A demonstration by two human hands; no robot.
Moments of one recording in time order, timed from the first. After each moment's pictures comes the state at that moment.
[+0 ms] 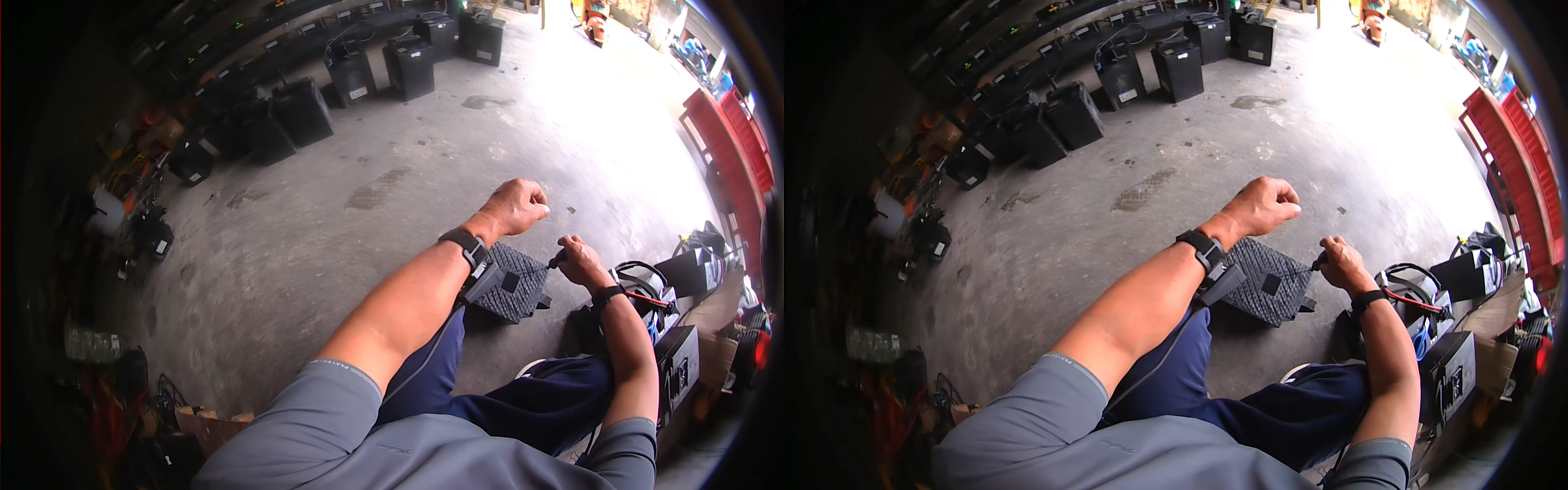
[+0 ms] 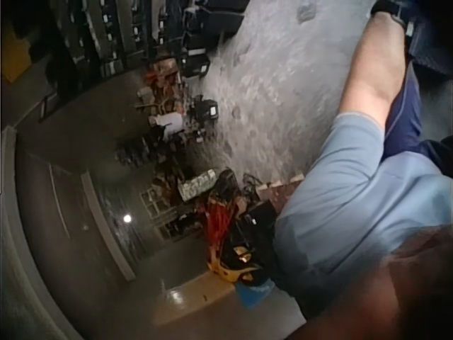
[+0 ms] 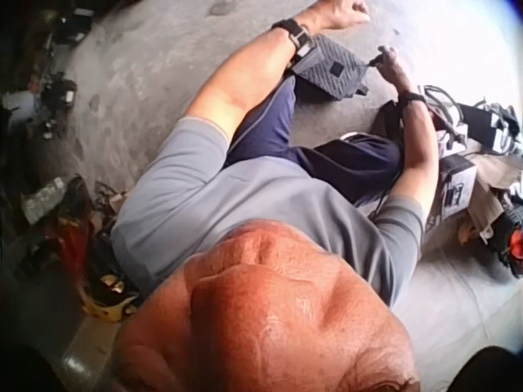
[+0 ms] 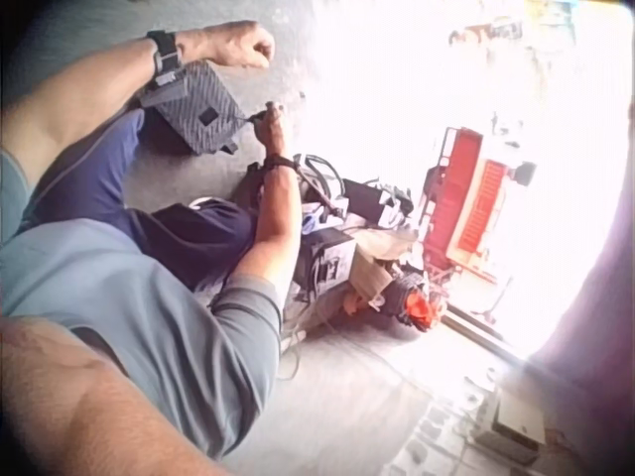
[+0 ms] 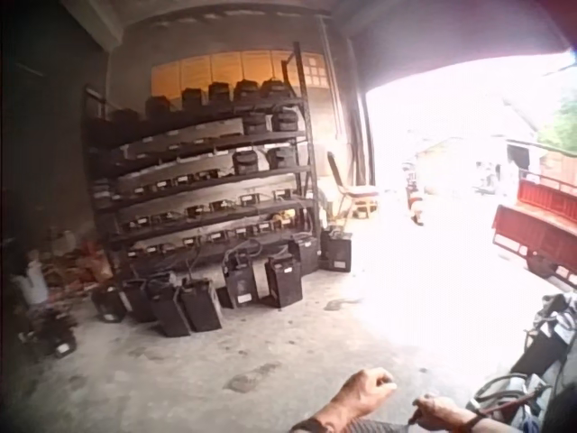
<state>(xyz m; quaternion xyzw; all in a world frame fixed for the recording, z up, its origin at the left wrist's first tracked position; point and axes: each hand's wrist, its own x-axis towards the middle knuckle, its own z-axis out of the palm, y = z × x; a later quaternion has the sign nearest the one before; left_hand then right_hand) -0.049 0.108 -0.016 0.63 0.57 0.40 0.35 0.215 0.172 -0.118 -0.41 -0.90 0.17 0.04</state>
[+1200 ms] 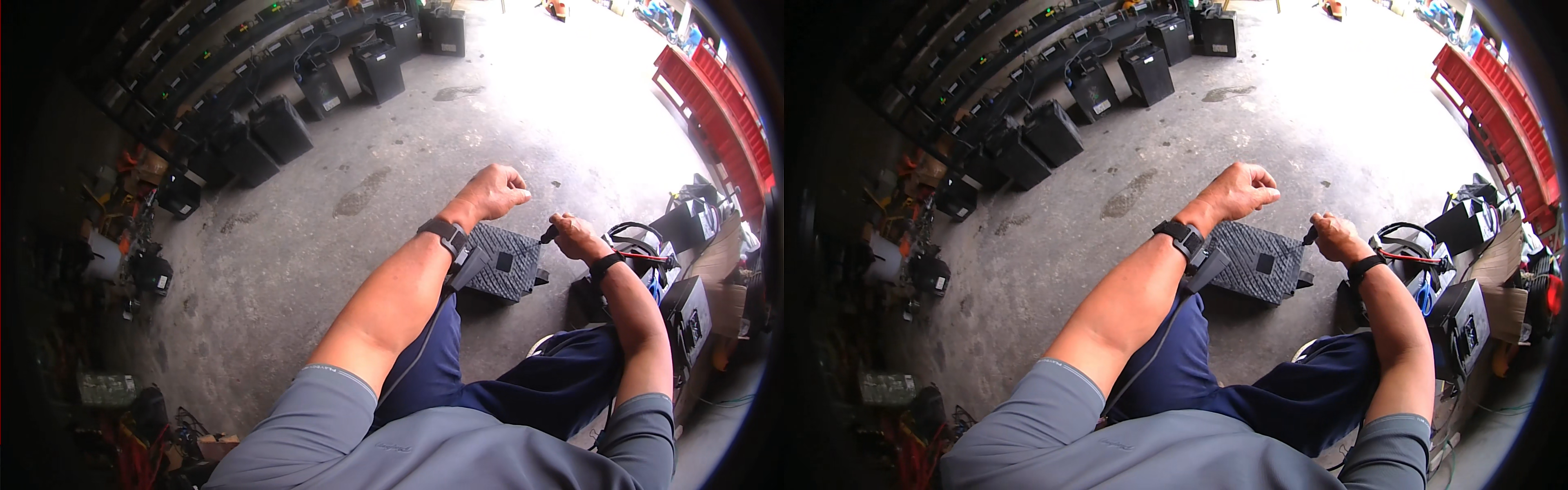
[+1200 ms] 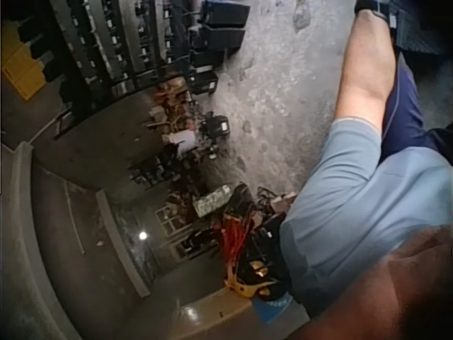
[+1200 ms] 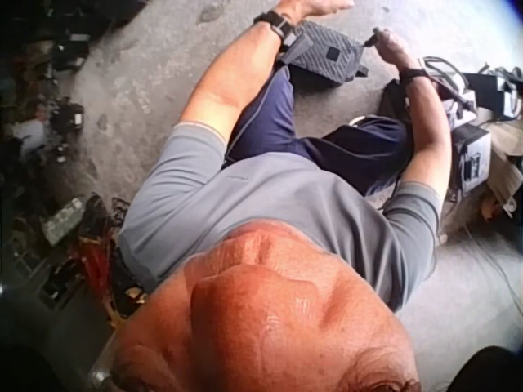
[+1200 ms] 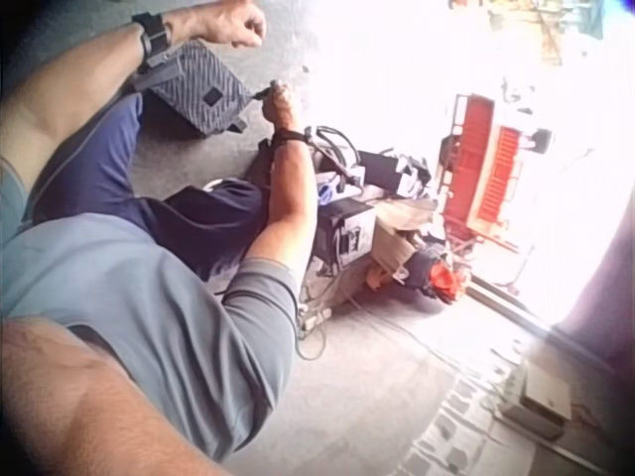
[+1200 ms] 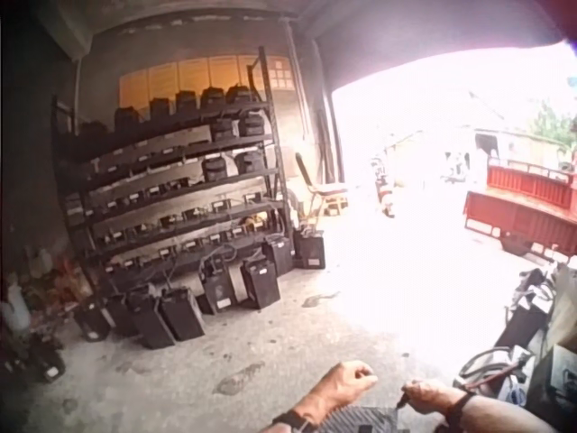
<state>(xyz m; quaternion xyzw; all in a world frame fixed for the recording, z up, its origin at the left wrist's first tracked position) -0.047 0.099 -0.009 0.62 0.55 0.35 0.43 0.217 0.154 -0.093 -0.41 -0.91 0.11 -0.02</state>
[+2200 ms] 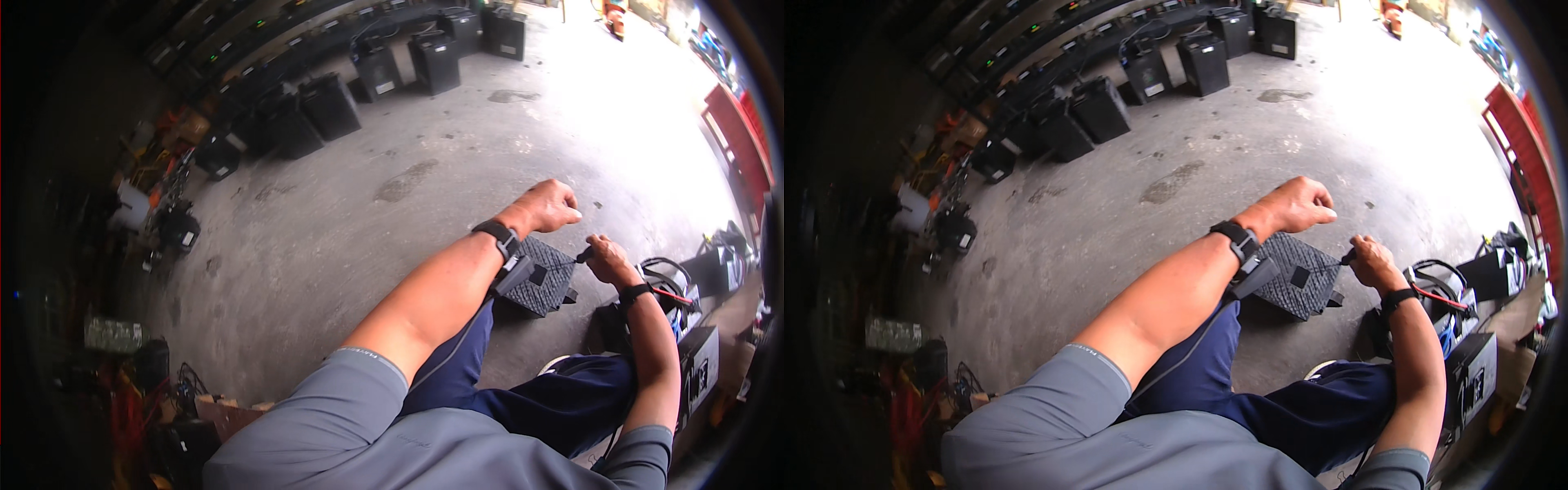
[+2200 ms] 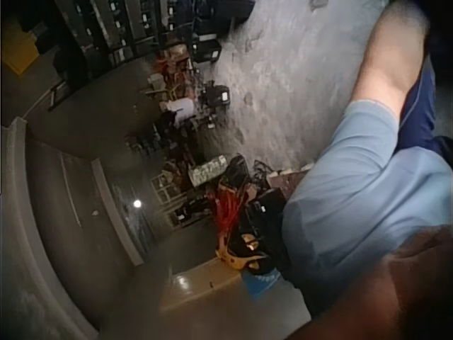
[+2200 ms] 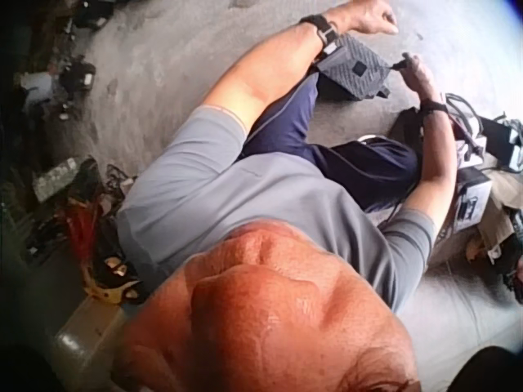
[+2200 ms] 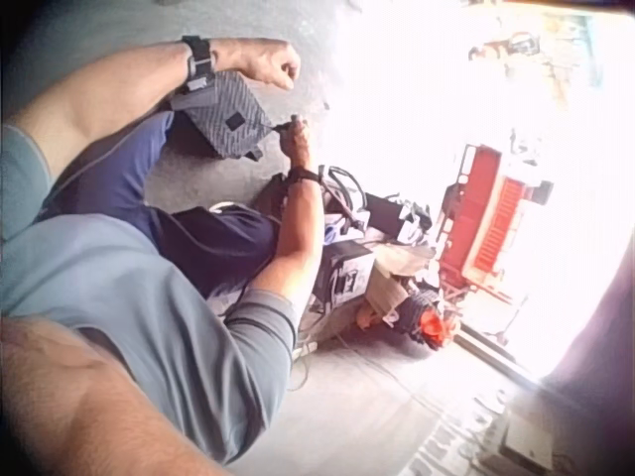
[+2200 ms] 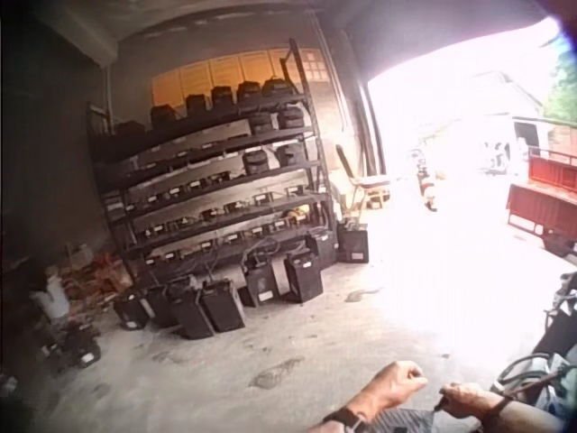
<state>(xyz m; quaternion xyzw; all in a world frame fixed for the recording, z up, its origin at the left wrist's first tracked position) -0.043 0.109 -0.026 0.65 0.56 0.34 0.39 0.210 0.159 -0.098 -0.40 -0.91 0.13 -0.04</state>
